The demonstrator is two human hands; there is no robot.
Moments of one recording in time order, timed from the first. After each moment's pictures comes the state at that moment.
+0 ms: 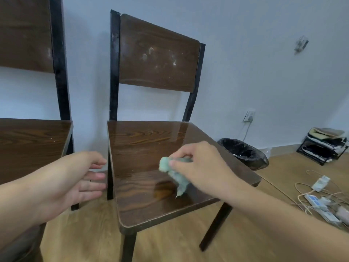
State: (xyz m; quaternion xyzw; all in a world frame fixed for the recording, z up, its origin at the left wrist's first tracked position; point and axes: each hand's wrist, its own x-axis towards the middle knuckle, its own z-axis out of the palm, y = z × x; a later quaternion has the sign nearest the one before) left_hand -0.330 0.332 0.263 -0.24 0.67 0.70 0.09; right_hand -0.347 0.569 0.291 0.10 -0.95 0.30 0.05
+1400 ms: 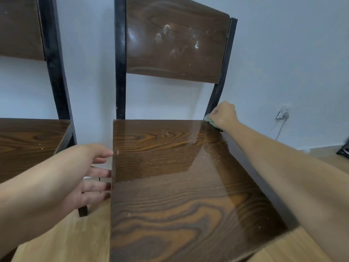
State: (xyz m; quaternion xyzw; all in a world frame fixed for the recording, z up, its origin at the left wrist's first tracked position) left_hand -0.390 0.336 0.261 -0.27 0.65 0.71 0.04; right_hand -0.691 0.632 0.247 -0.04 -0.94 0.26 0.22
